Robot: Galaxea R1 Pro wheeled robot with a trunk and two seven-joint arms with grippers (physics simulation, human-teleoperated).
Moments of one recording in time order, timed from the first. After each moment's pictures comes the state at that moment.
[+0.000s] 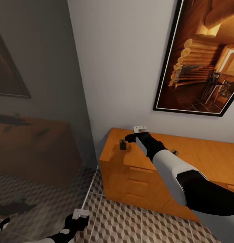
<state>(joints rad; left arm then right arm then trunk) -0.62 -0.04 -0.27 0.08 0.16 -0.32 0.06 -1.23 0.17 0.17 -0.34 -0.08 0.44 -0.07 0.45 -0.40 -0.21</state>
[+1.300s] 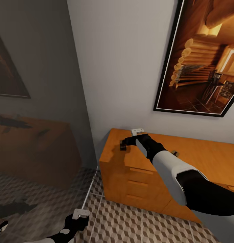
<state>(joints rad) -0.62 -0.04 -0.27 0.08 0.16 -0.32 0.06 -1.23 0.17 0.18 -0.29 -0.08 0.44 0.02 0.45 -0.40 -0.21</state>
